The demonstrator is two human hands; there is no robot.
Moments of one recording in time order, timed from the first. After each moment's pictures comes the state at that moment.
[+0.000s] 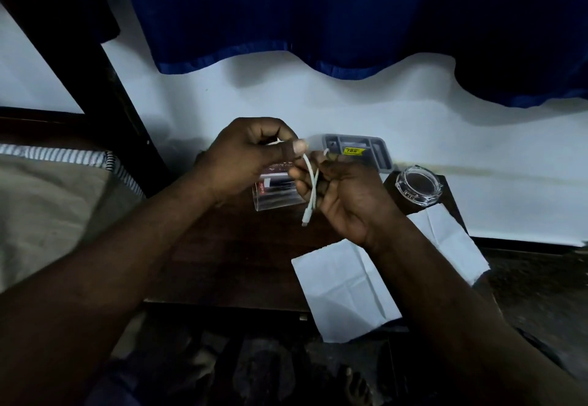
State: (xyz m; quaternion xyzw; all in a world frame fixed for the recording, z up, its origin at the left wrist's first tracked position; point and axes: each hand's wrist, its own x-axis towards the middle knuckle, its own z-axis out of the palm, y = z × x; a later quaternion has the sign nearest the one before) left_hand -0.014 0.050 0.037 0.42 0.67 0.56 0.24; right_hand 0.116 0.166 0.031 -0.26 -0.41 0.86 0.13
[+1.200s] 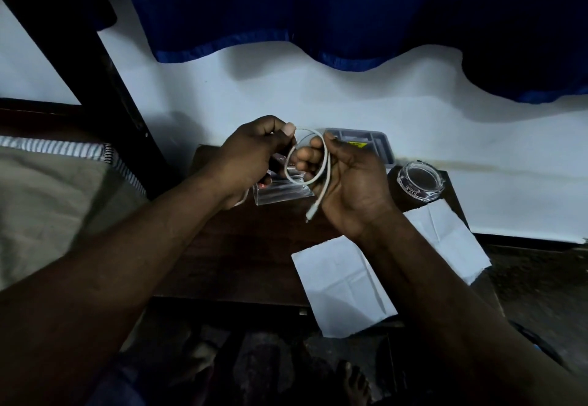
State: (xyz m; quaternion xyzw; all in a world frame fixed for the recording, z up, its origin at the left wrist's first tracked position) left_hand -0.008 0.062 0.021 0.26 0.70 0.59 0.30; right_hand 0.115 0.163 0.031 -0.21 -0.39 0.88 0.17
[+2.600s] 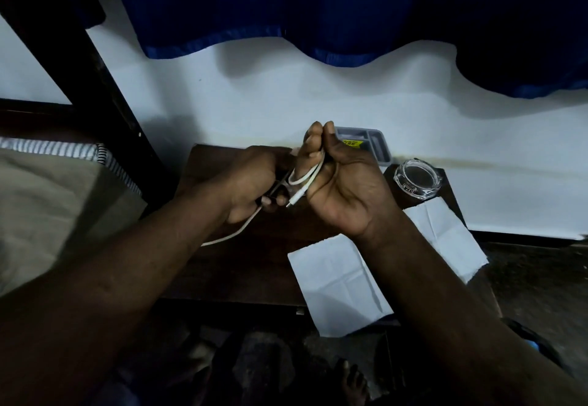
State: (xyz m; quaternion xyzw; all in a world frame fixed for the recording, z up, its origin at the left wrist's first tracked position) left_hand 0.008 0.069 0.005 0.21 0.68 0.56 0.42; right_hand 0.112 0.169 0.033 -0.15 -0.16 0.97 0.12
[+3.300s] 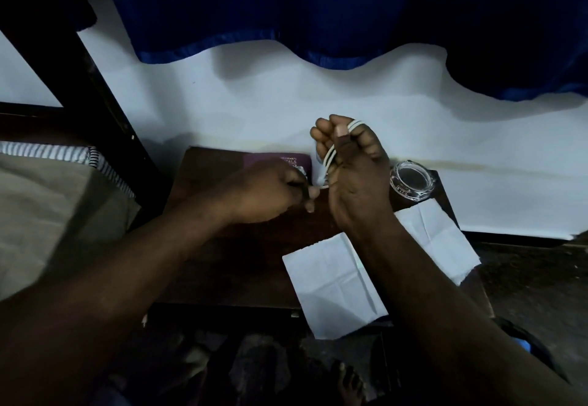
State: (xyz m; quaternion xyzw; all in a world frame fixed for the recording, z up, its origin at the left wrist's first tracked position) left_hand 0.015 0.070 0.020 0.47 0.77 0.30 0.30; right_hand 0.108 0.181 0.016 -0.23 -0.46 0.77 0.40
